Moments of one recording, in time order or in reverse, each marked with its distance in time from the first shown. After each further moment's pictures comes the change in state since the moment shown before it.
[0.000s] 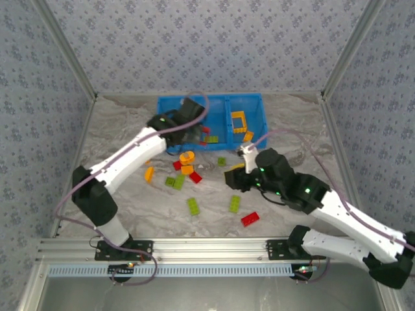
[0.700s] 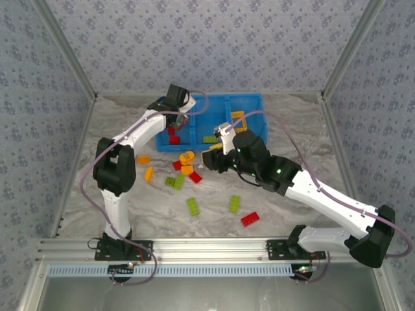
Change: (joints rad) left arm 0.249 0.362 0.084 0.340 -0.011 0.826; right arm -0.045 0.237 0.122 0.209 -0.016 -0.044
